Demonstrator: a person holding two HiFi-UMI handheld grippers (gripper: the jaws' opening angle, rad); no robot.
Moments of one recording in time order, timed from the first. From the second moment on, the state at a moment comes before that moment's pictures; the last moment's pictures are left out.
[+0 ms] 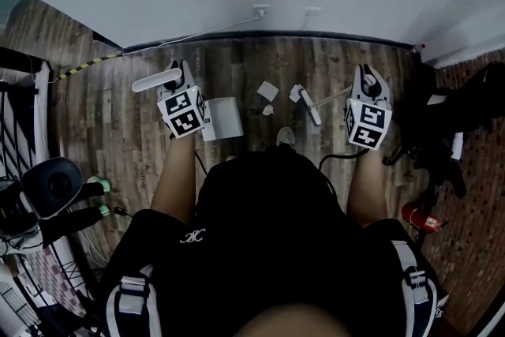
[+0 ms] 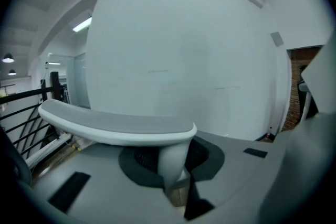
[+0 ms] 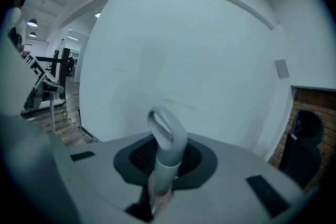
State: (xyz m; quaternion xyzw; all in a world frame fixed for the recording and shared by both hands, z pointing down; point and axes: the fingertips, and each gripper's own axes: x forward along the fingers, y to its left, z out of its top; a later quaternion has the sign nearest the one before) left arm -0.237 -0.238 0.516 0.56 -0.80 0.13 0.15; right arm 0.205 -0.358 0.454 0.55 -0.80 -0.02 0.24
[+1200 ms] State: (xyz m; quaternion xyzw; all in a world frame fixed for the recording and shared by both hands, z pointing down) left arm -0.173 -0.209 0.672 0.39 -0.89 0.09 0.20; right arm 0.118 -0.477 0.553 0.39 -0.88 0.07 0.25
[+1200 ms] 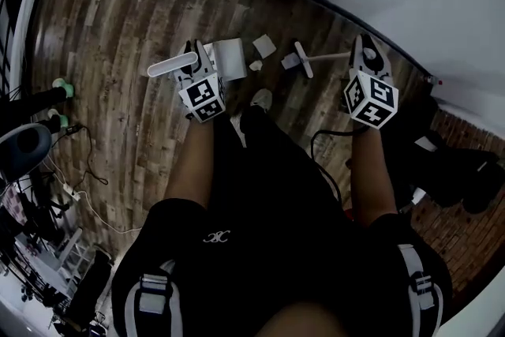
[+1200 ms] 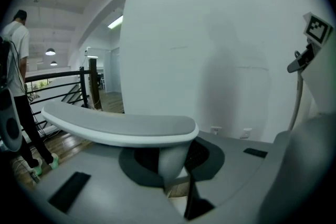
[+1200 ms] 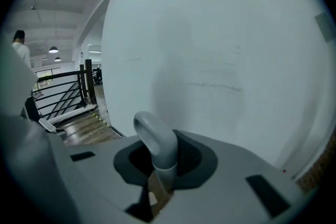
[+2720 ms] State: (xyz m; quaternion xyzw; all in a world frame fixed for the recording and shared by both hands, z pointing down) left arm -0.175 -0.192 0.683 0.47 -0.85 0.08 0.24; right arm -0.009 -0.355 0.501 0.25 -0.93 0.18 0.20
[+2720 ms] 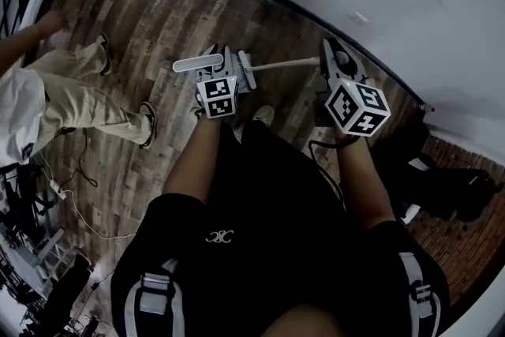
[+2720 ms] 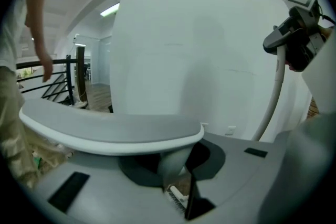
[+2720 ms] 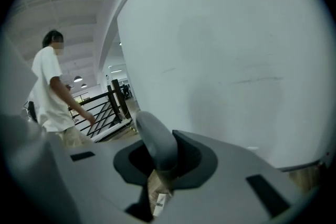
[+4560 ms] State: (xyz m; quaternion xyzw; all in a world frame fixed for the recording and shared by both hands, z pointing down) left arm -0.037 -0.348 0.406 0.66 -0.74 0.09 0.11; right arm 0.160 -0.431 0.431 0.35 -0.93 0.06 0.13
